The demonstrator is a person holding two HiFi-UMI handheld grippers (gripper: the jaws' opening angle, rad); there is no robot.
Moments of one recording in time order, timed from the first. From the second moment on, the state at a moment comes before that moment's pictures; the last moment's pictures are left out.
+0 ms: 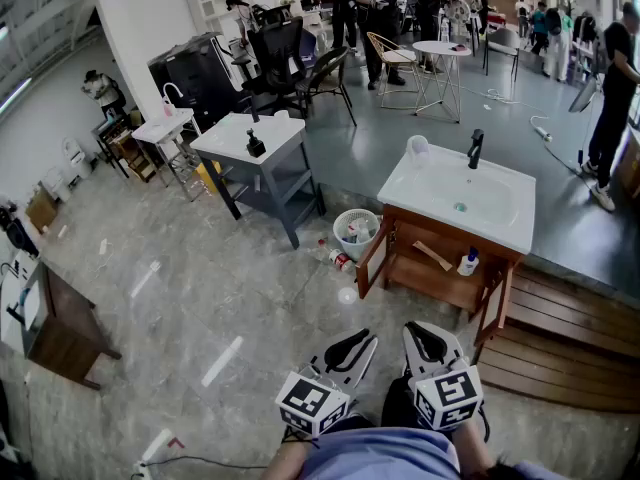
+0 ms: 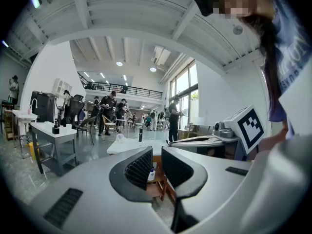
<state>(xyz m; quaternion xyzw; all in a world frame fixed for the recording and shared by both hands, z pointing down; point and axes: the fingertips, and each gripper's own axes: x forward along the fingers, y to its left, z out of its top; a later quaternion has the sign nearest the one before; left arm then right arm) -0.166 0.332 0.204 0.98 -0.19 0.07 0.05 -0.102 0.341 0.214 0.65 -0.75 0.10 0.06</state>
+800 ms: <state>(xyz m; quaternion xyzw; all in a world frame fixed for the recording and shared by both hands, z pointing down) -0.172 0.325 0.220 0.97 -0.20 0.09 0.07 -0.094 0.336 0.230 0.66 -0.74 0.13 0.04</state>
